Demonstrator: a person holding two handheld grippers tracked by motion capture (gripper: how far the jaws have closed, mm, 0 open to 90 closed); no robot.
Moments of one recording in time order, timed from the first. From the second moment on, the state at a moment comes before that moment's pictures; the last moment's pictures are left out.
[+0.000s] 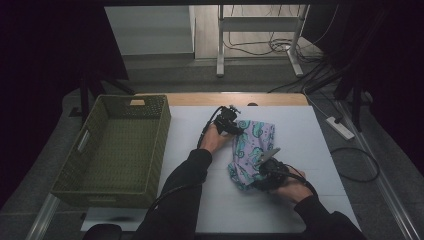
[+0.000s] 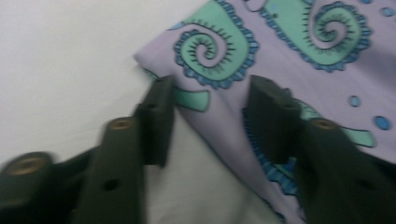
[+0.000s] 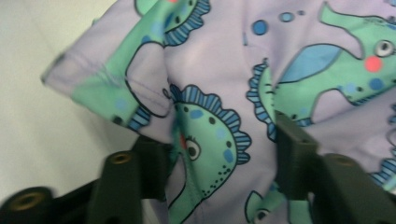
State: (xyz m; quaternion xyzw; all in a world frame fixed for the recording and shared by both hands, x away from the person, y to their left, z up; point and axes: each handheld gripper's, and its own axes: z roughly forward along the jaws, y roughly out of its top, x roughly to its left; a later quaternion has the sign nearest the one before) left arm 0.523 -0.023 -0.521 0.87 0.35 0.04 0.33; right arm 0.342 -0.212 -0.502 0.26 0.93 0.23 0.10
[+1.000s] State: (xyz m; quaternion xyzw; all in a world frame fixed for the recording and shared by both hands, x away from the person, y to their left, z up) left arm 0.516 -0.022 -0.497 0.87 0.34 0.05 0.36; right arm 0.334 -0.209 -0.473 0.23 0.93 0.26 0.13
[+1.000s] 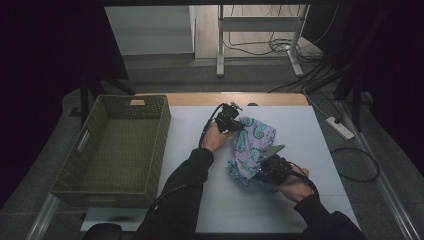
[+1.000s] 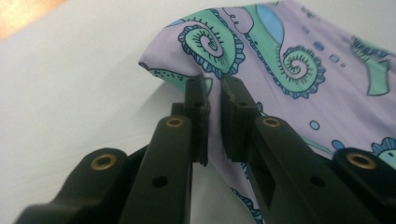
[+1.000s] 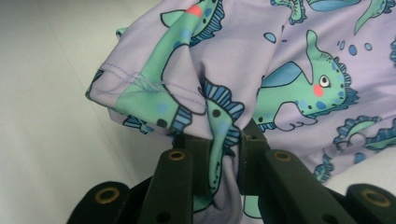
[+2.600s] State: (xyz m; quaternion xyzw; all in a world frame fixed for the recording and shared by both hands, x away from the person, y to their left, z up) left arm 0.488 0.058 -0.396 0.87 0.32 0.13 0.34; right arm 0.311 -0.145 -0.403 0.16 0.91 0.36 0.15
